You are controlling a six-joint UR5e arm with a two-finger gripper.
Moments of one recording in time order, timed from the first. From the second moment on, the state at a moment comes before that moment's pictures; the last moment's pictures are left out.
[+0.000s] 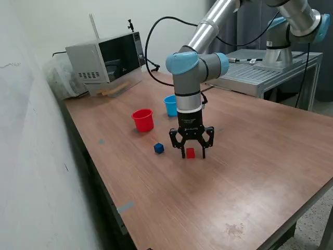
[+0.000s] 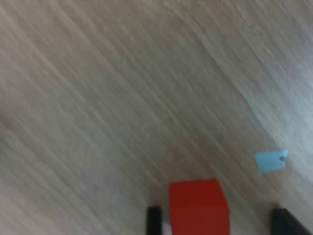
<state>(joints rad) 0.10 -0.56 1.10 -2.21 -1.51 2.42</state>
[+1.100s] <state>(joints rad) 0.08 -0.74 1.22 -2.21 -1.59 2.42</state>
